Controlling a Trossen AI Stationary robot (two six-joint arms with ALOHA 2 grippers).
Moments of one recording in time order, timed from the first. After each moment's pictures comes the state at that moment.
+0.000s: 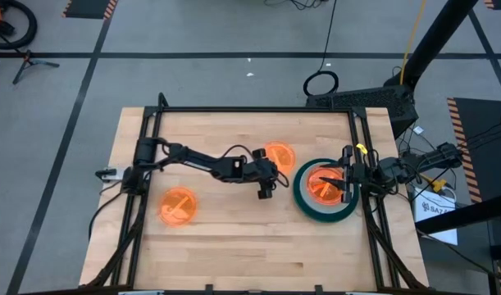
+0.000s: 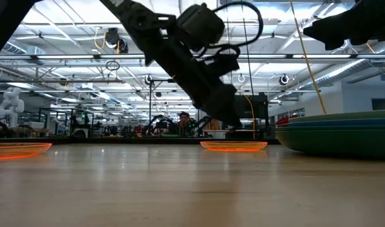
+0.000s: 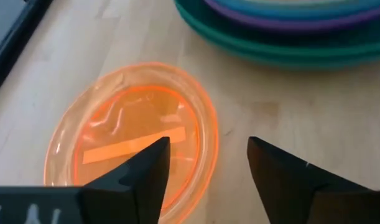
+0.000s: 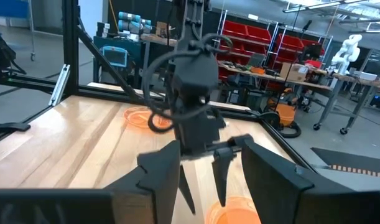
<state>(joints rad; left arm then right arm) 0.01 2.07 1.31 0.04 -0.25 0.11 0.33 0.19 0.18 -0.02 0.41 -0.17</state>
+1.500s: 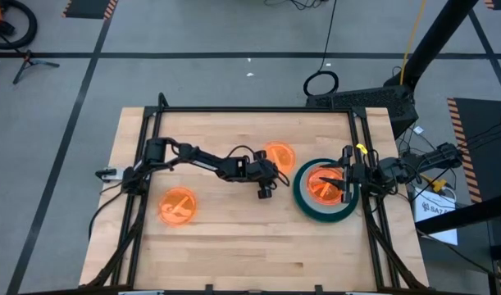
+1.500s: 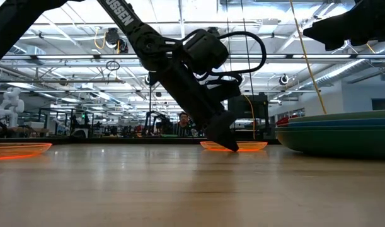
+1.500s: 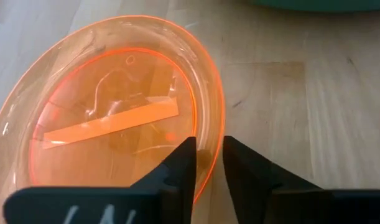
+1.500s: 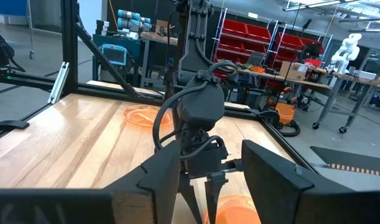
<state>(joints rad) 0.06 2.18 1.32 0.05 -0.20 0.11 0.33 0.19 0.18 -0.02 0.42 -0.17</state>
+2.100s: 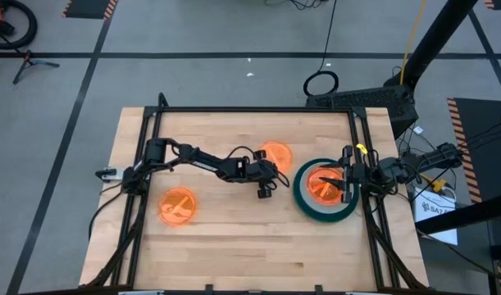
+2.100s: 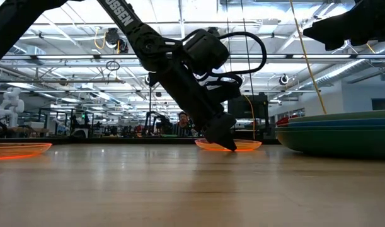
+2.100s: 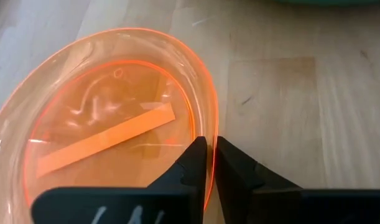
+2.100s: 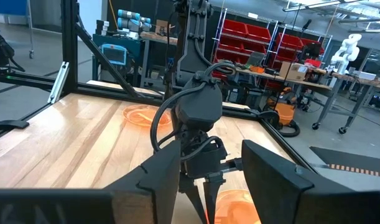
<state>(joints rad) 0.05 2.18 1.31 0.05 -0.23 0.13 0.33 0.19 0.18 -0.02 0.42 -0.17</state>
